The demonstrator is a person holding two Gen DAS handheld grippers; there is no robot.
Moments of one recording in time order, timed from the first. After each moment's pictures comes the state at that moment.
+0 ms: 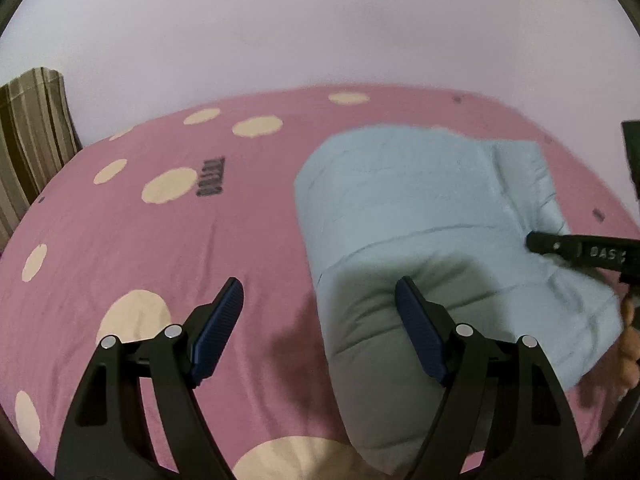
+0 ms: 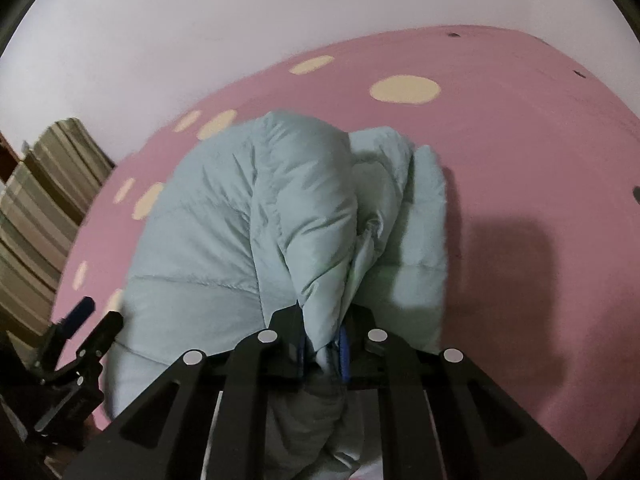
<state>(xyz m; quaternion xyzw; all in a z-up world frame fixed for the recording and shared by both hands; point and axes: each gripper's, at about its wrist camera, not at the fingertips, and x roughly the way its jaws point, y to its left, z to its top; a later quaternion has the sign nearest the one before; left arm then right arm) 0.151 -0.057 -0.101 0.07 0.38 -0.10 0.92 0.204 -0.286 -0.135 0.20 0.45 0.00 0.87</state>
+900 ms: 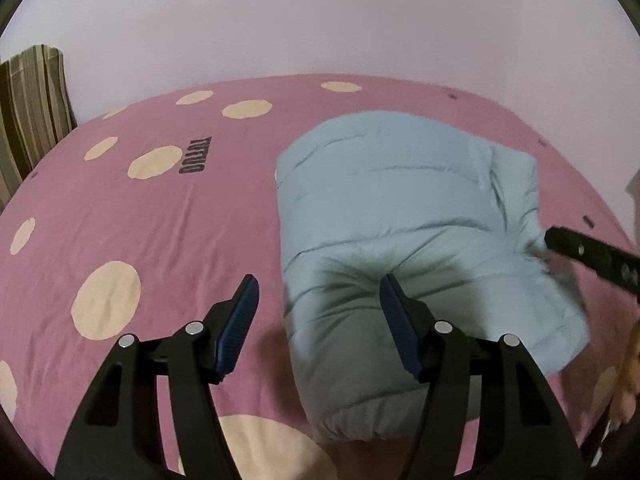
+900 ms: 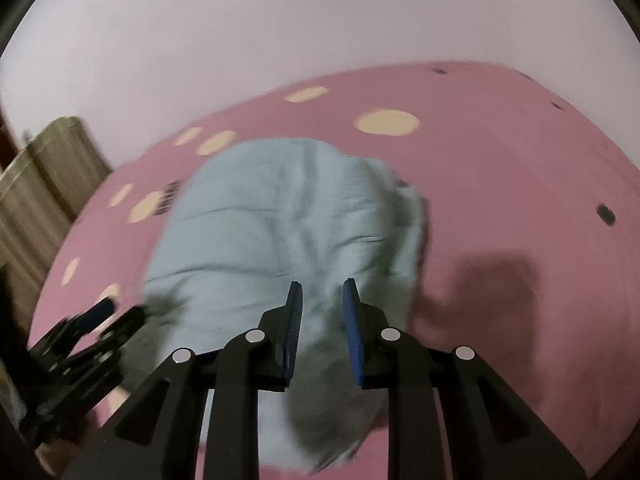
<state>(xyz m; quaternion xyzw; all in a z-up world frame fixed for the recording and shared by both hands) 0.136 -0.069 -0.107 0.02 0.39 -0.11 0.91 0.156 -0.277 -0.103 0.15 0.39 0.00 0.91</state>
